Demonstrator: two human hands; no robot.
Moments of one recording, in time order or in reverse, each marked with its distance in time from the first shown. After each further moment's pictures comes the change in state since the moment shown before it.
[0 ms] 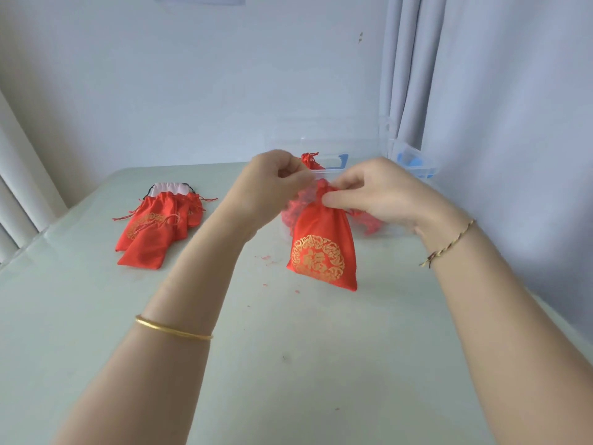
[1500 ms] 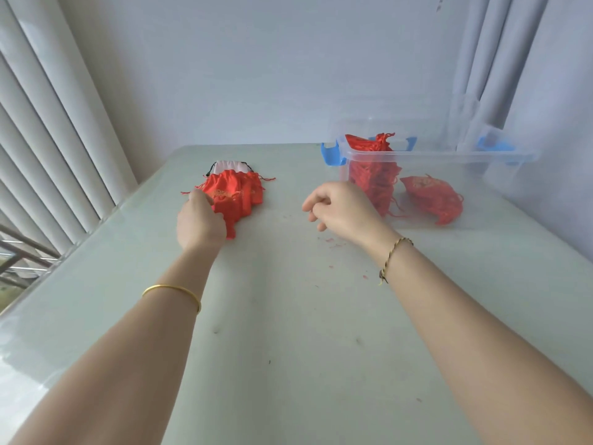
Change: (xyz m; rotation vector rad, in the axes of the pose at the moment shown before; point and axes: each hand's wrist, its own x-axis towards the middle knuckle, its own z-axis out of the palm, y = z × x) left_hand -0.024 -0.181 -0.109 0.547 0.581 -0.523; right_hand 0.046 -0.023 0.132 0.032 0.007 -0.035
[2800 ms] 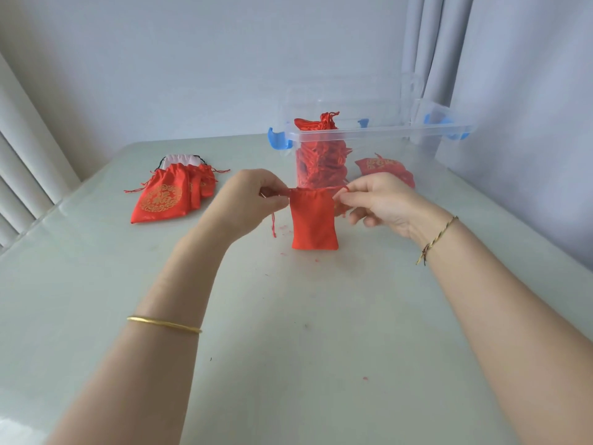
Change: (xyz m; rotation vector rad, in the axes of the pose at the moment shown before) left_hand -0.082 0.106 0.007 -0.217 -0.531 0.577; right_hand -0.030 0.088 -0.075 0.358 -0.058 0.258
